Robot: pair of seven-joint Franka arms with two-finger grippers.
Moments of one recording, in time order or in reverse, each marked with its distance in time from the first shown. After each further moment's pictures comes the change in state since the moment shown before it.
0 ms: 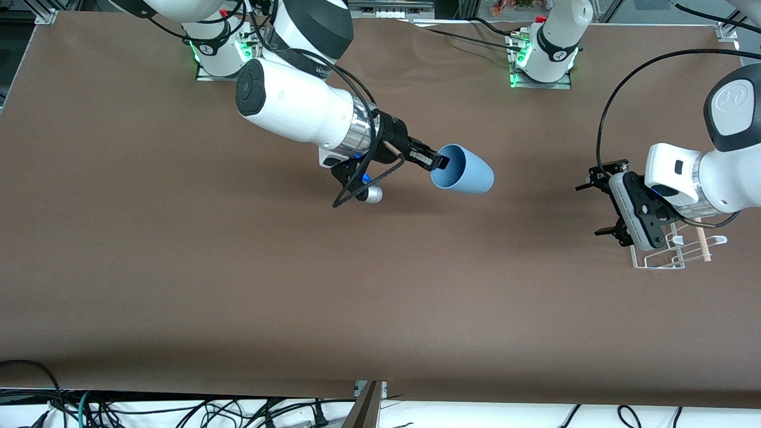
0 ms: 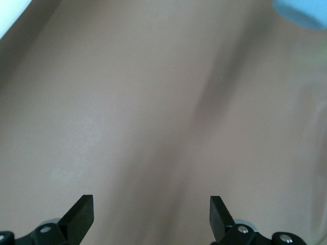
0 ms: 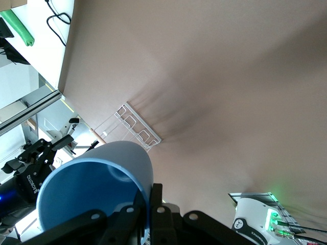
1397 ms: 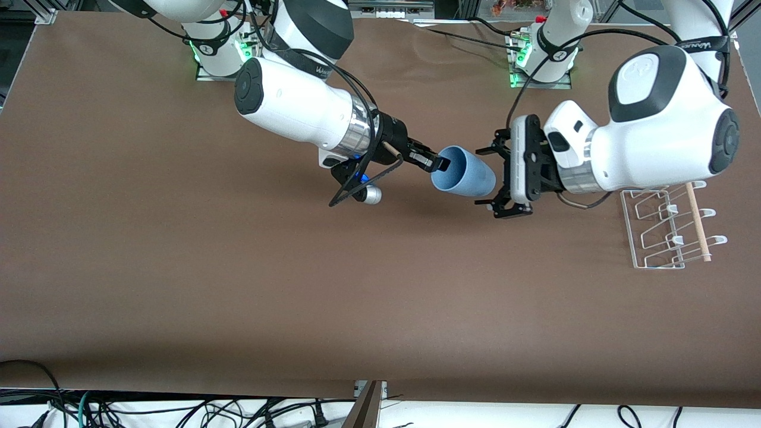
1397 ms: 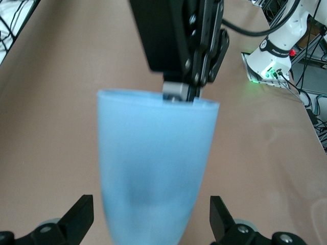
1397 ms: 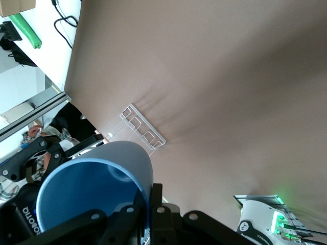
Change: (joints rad) left arm -0.087 0.010 -0.193 0.011 -0.258 0.073 0.195; right arm 0.001 0.000 -0.001 0.000 0.000 0.023 0.001
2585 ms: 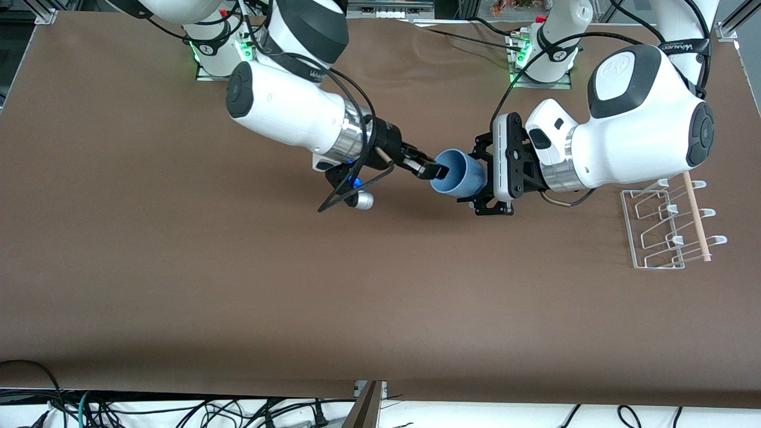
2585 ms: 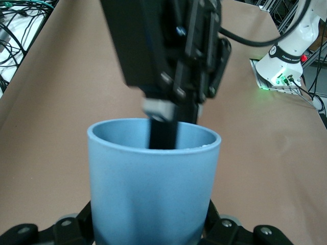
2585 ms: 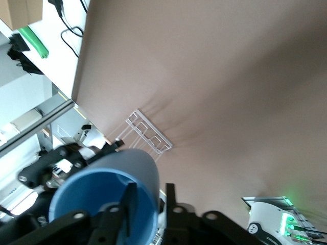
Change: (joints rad) left arm -0.001 0.004 -0.034 -0.015 0.000 0.071 -0.012; right arm -0.026 -0.001 -0.003 0.006 0.006 0.012 0.021
